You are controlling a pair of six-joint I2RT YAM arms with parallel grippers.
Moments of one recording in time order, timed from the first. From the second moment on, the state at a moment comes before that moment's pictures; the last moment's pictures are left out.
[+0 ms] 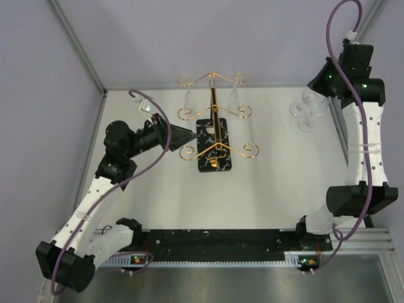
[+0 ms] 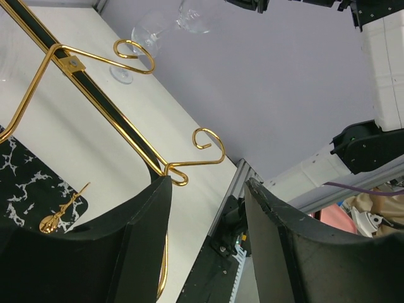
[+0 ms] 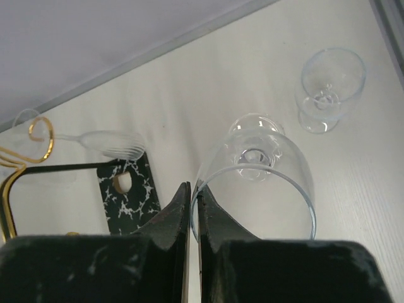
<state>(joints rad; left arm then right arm) -0.34 0.94 0.89 0.15 0.75 -0.78 -0.03 1.55 1.98 -0.95 -0.05 0.41</state>
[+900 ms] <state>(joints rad) -0.34 0.98 0.87 0.16 0.80 -0.81 -0.19 1.56 1.64 -0.93 0.02 0.41</state>
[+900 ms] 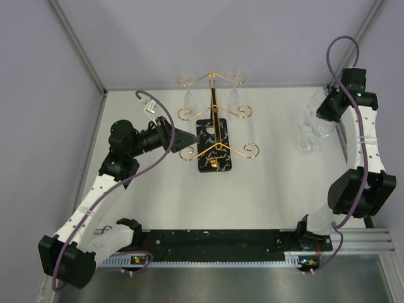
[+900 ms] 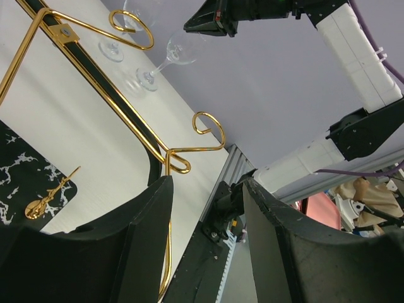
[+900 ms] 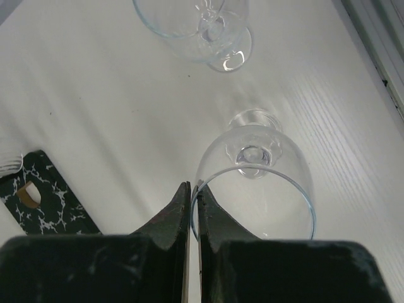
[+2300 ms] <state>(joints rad) -0.34 1.01 0.86 0.14 0.80 -0.78 -0.21 1.65 1.82 -0.88 0.07 0.42</state>
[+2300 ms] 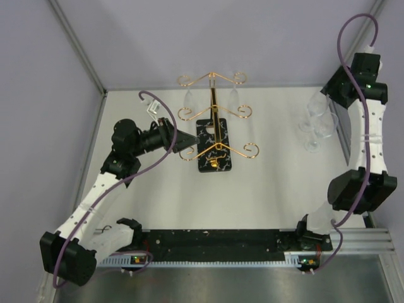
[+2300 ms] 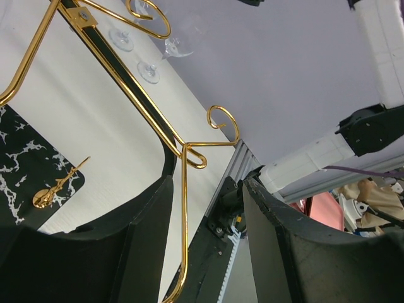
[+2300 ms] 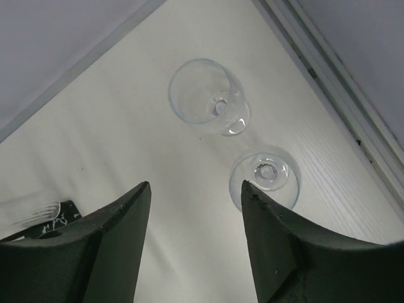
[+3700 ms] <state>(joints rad) -0.29 1.66 1.67 -0.14 0.06 -0.60 0.15 1.20 1.36 -0.43 -0.34 0.59</state>
